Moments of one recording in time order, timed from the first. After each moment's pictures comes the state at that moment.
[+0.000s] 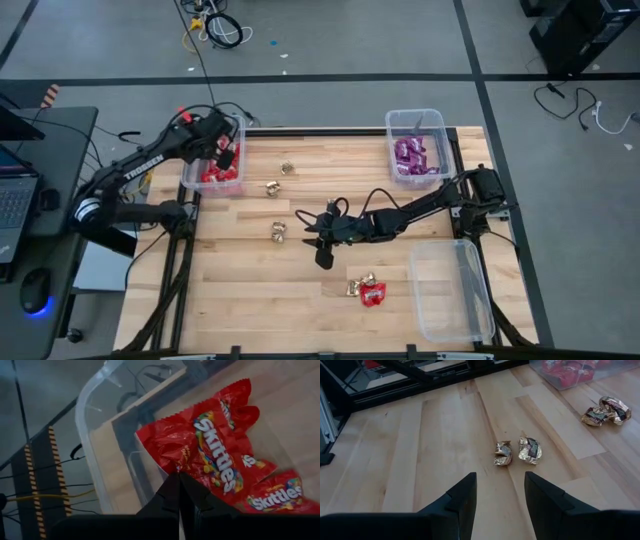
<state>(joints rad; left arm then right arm) 0.83 1.14 0.93 -1.03 -0.53 -0.17 0.17 1.87 1.03 0.33 0.22 0.36</state>
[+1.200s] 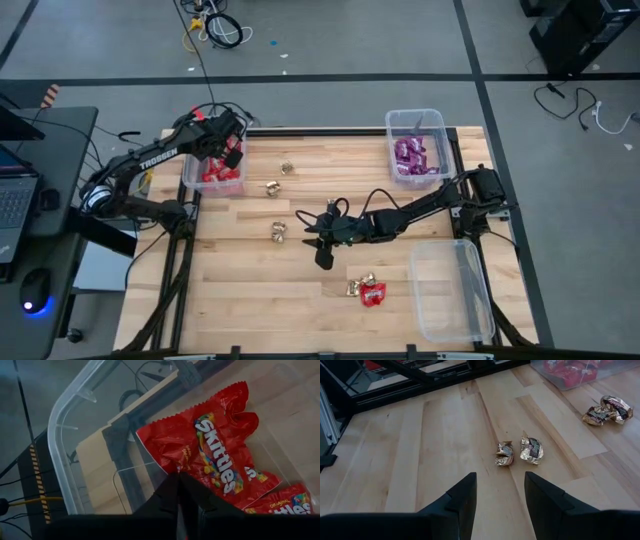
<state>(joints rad) 0.83 1.27 0.93 -0.94 -0.55 -0.16 0.17 1.87 1.03 0.33 0.22 0.37</state>
